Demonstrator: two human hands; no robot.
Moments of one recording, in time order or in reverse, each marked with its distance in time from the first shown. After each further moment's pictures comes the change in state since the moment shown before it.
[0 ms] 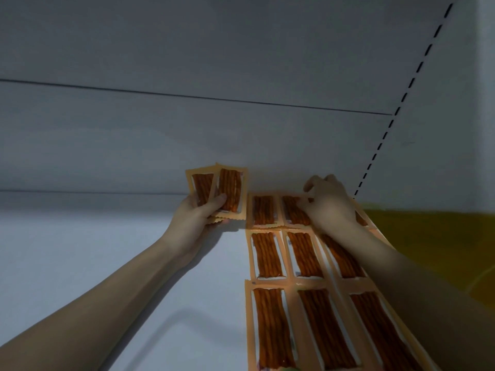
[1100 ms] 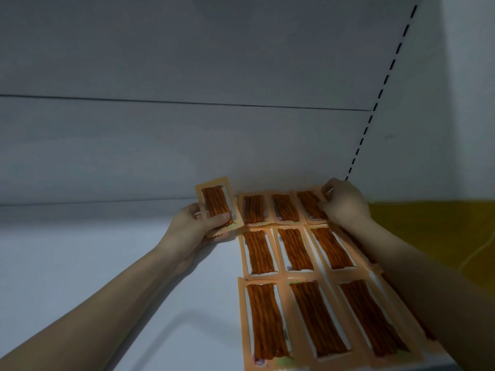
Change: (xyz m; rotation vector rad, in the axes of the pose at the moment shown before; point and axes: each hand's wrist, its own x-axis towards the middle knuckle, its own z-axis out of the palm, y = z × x) left_hand -0.012 0.001 0.009 0.103 0.086 -0.151; right_hand 0.009 0.060 -0.002 0.081 0.002 0.206
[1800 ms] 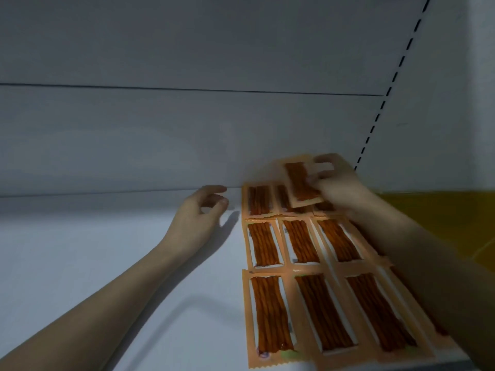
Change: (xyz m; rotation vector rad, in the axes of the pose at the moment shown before) left_hand 0.011 -0.008 -0.010 0.756 0.027 0.349; right_hand -0.028 -0.050 -0.026 0.734 -0.192 0.053
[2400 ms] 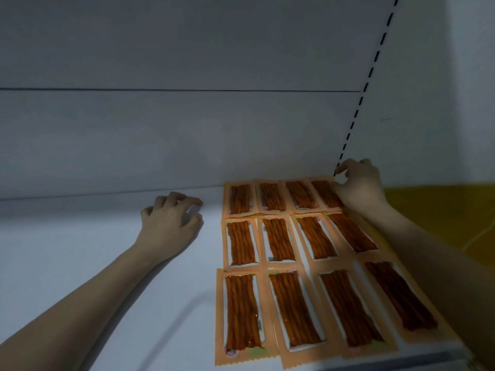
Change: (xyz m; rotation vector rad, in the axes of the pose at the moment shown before) left_hand 0.010 -0.022 0.001 0.803 -0.045 0.004; right_hand 0.045 0.069 -0.066 -0.703 0.266 -0.121
